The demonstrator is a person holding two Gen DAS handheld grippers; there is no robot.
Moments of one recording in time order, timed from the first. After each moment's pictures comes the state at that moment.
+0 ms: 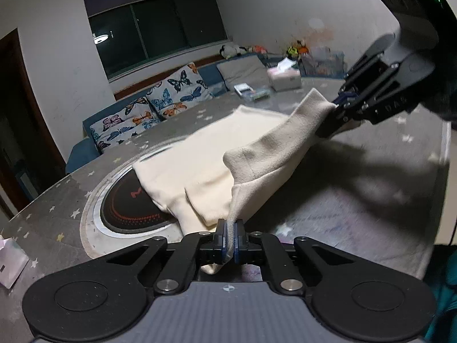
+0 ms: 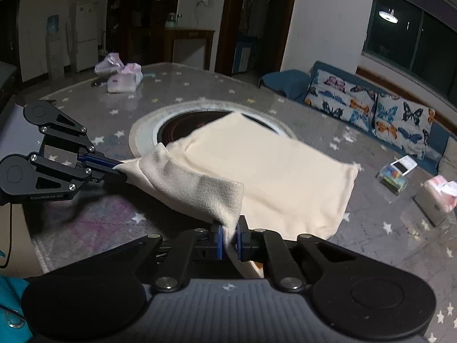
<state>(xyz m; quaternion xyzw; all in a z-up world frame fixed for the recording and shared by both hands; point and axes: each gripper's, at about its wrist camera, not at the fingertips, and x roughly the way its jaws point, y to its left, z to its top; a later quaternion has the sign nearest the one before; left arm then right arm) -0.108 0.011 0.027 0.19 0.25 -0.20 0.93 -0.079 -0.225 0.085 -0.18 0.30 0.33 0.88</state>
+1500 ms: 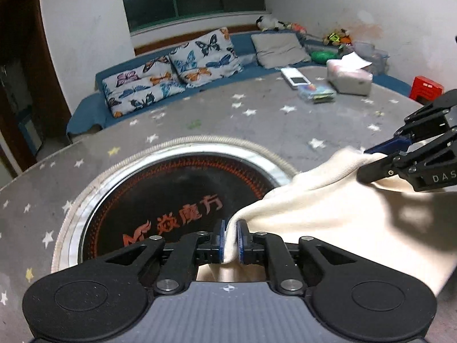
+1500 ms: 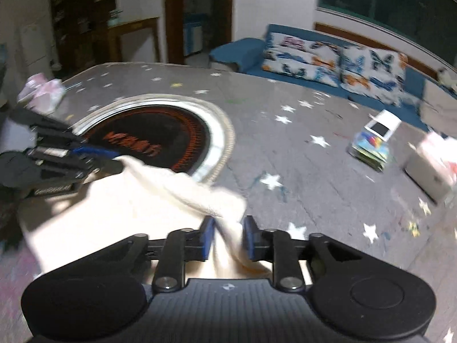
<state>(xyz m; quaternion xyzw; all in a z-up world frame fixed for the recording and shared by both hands) 0.070 -0.010 0.018 0.13 0.33 -0.14 0.92 0.068 -0.246 0.049 -0.10 0.37 0.24 0.89</state>
